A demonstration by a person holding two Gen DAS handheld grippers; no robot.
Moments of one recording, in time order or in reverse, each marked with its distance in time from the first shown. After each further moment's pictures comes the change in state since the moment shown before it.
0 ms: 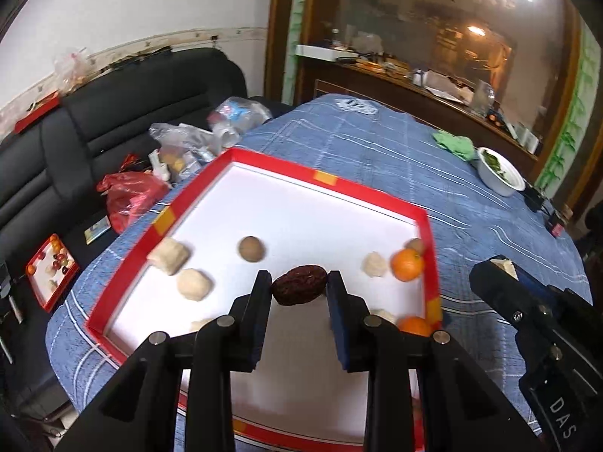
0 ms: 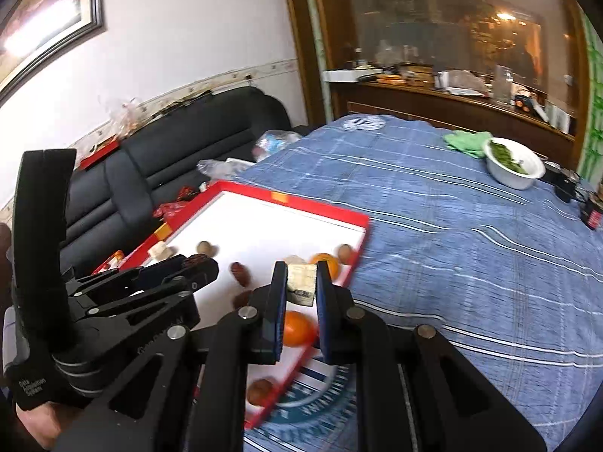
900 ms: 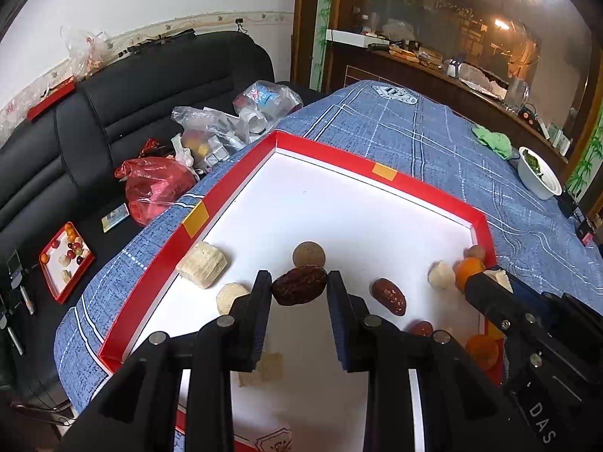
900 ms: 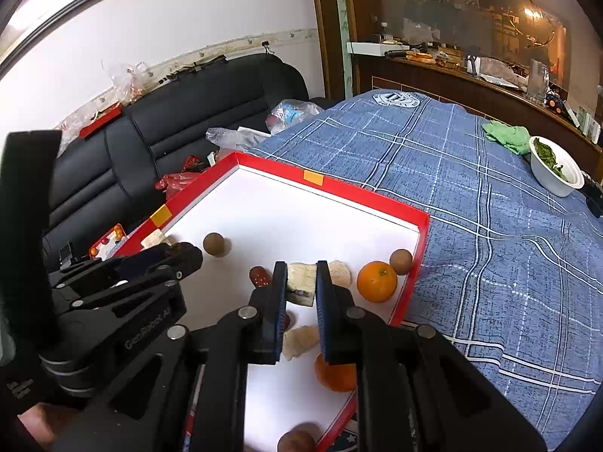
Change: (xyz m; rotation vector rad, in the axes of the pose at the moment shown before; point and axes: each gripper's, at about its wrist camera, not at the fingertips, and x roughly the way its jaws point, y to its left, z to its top) left arm 0.033 0.034 0.008 -0.025 0.055 0.084; right arm 0.068 0.031 0.011 -0.052 0.118 0.014
